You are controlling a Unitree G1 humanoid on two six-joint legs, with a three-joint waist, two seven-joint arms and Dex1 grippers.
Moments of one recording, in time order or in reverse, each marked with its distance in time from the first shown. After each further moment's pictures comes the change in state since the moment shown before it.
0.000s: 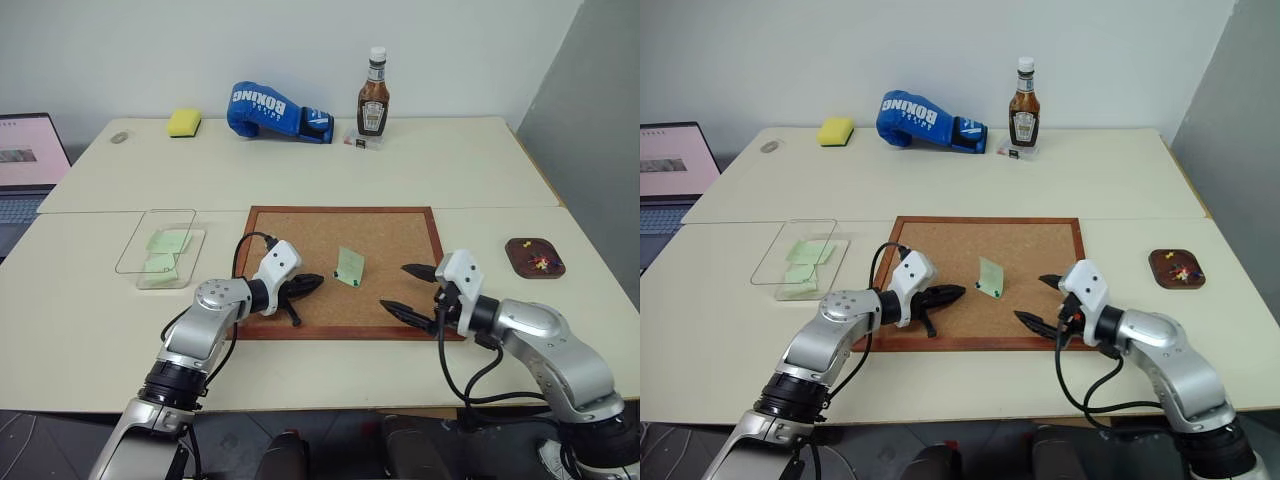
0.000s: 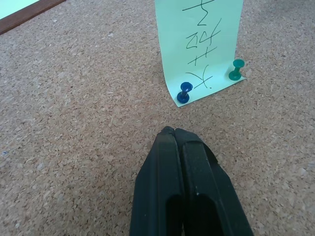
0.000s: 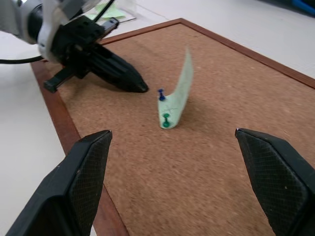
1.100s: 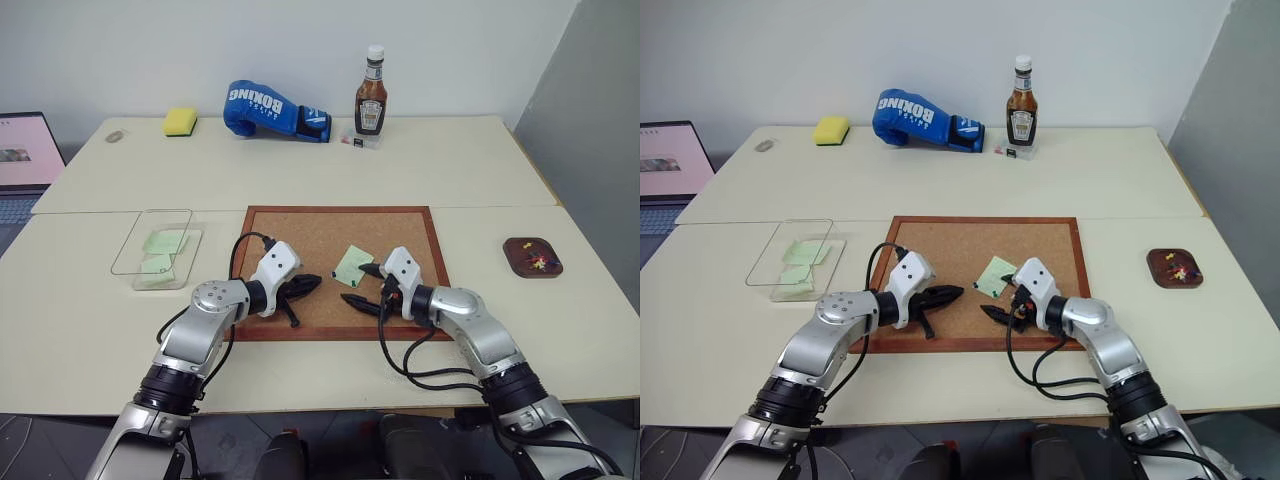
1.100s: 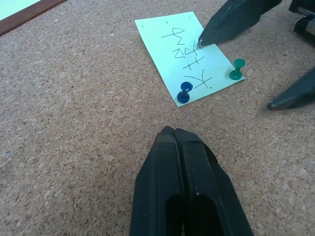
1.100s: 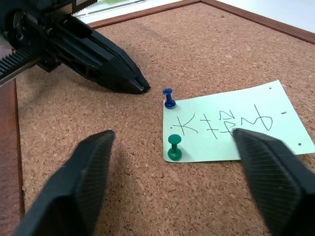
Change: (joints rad) left arm 0.021 0.013 0.010 -0.052 0.000 0.025 0.023; right arm -0.220 0.241 0.127 0.574 -0.209 -0.309 0.041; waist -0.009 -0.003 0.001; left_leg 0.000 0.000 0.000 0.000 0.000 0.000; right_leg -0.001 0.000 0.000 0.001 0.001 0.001
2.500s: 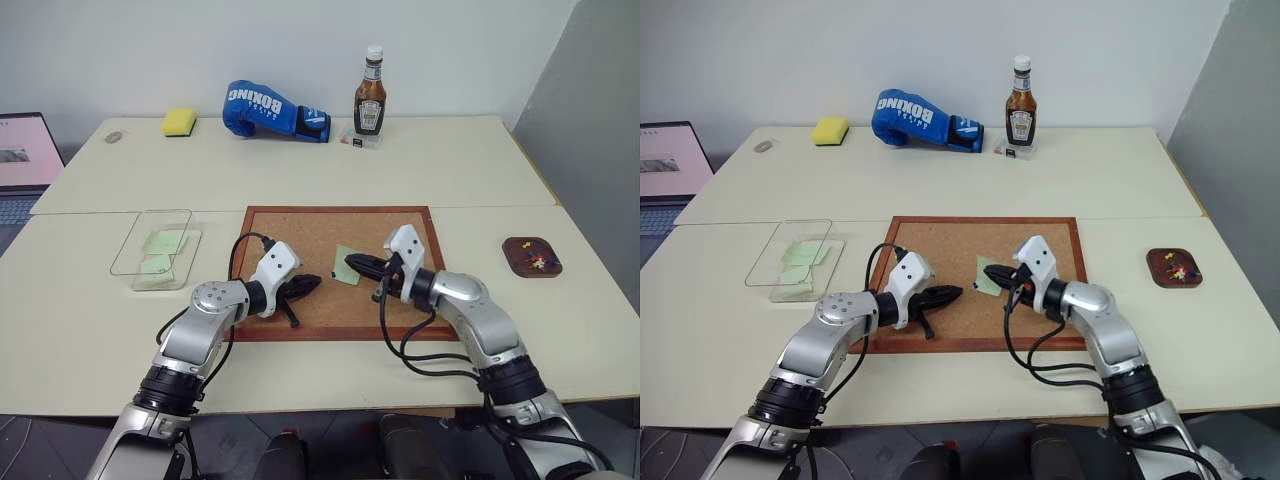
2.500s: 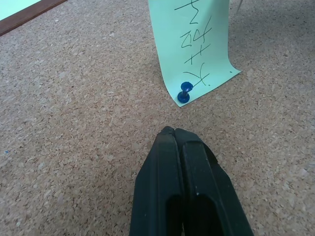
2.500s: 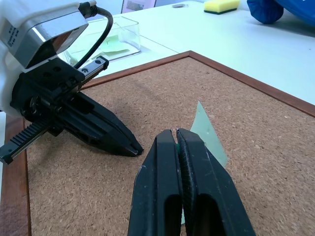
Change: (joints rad) left arm 0.005 -0.001 0.000 -0.001 0.000 0.000 0.002; right arm -0.017 0.037 -0.109 -0.161 0.076 0.131 -0.023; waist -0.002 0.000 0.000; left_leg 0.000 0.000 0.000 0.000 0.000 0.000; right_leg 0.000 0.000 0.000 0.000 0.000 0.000
